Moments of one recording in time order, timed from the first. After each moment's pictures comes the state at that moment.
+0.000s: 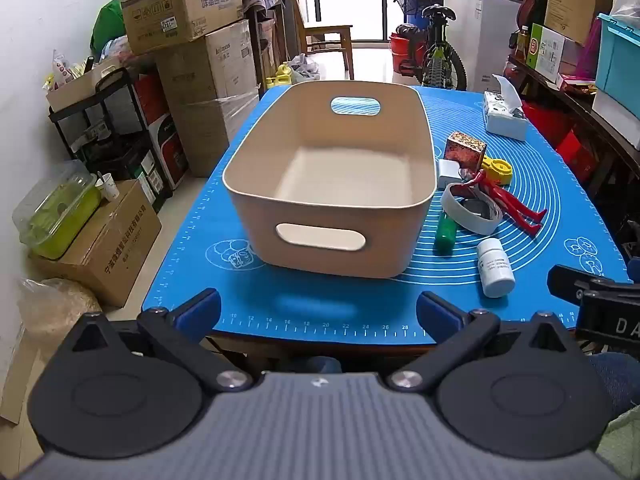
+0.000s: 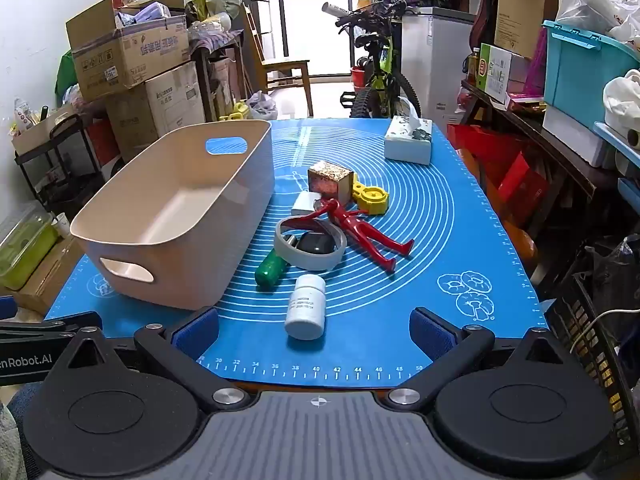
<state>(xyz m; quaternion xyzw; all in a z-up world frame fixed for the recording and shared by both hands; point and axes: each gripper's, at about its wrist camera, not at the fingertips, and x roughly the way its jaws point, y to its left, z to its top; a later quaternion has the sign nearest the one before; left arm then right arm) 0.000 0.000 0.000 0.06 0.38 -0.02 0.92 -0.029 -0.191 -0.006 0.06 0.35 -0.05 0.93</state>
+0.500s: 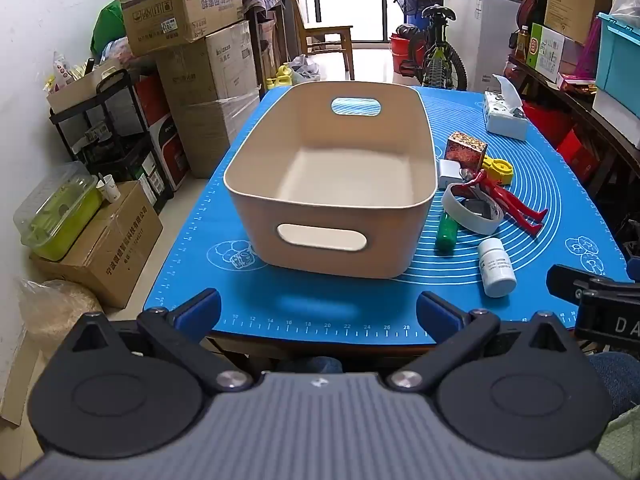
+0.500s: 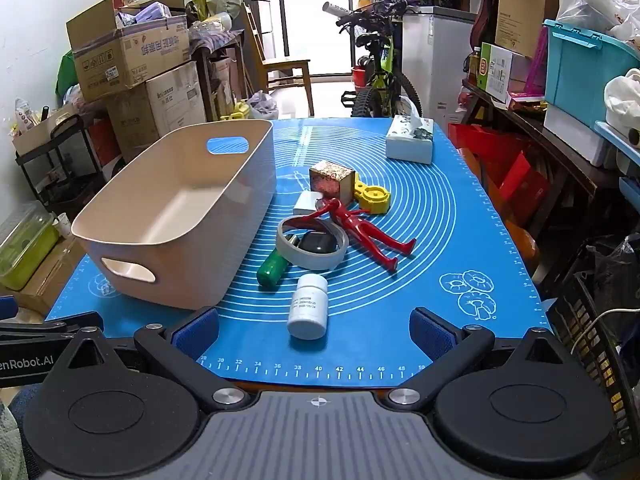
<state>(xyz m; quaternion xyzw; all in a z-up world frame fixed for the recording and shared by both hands) 0.000 0.001 0.000 0.06 0.38 -0.02 0.92 -0.029 -0.190 -0.005 0.06 0.35 -0.05 0.93</state>
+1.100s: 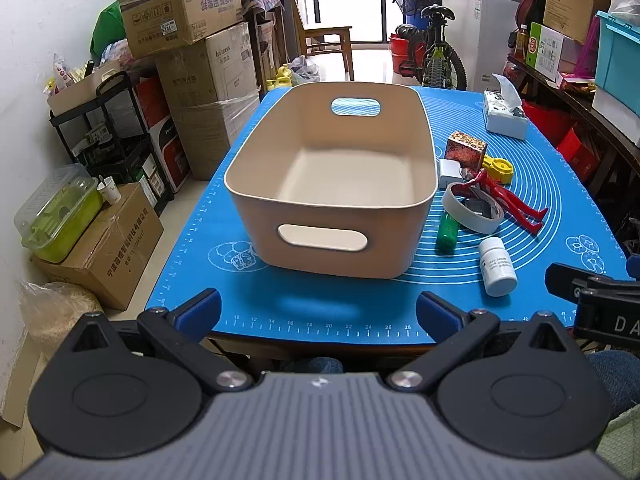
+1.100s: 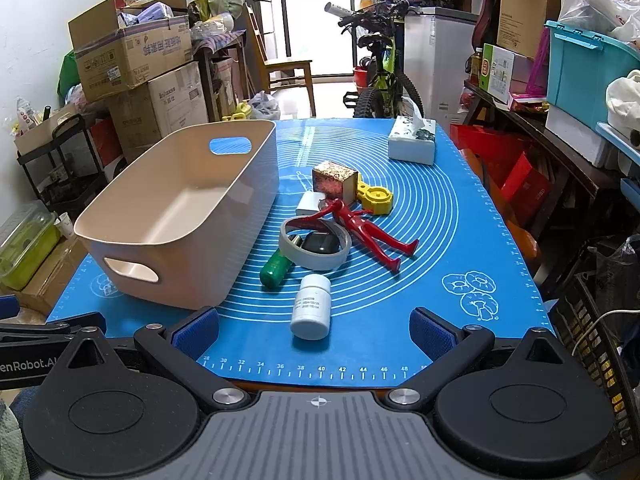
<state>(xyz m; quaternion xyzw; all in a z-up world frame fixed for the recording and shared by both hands) 0.000 0.000 0.000 0.06 0.38 -0.02 0.92 -0.030 -0.190 -0.005 0.06 0.35 -0.05 0.93</state>
